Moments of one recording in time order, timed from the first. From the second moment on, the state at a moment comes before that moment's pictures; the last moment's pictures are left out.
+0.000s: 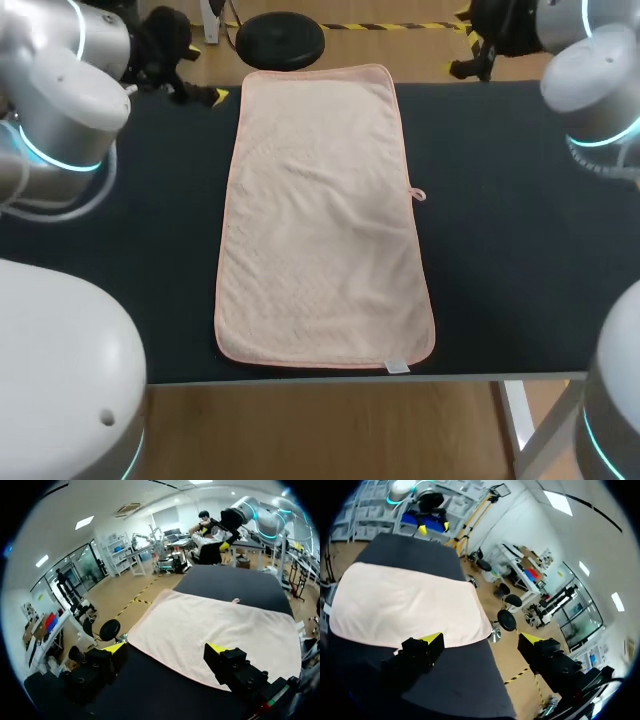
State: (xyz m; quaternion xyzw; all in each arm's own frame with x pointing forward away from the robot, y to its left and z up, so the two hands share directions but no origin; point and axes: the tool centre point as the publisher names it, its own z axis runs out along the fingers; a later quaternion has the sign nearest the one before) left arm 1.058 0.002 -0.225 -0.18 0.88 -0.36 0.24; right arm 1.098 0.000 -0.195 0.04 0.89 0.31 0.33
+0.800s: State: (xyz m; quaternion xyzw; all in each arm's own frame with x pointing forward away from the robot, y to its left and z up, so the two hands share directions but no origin) left arm 1.060 -0.008 -0.224 -0.01 0.96 -0.17 0.21; right arm 1.094 0.029 -0.191 -0.11 0.94 0.16 0.27
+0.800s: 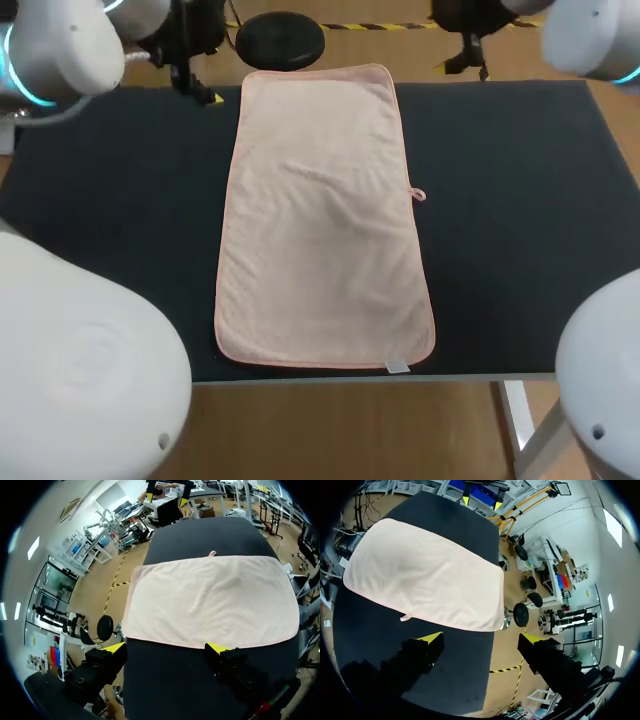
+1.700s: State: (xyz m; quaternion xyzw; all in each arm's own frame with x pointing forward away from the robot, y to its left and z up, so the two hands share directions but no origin) left arm 1.061 -0.035 -0.283 0.02 0.98 -0.01 0.18; right arm 1.050 0.066 -0.264 0.01 0.99 0.02 0.13
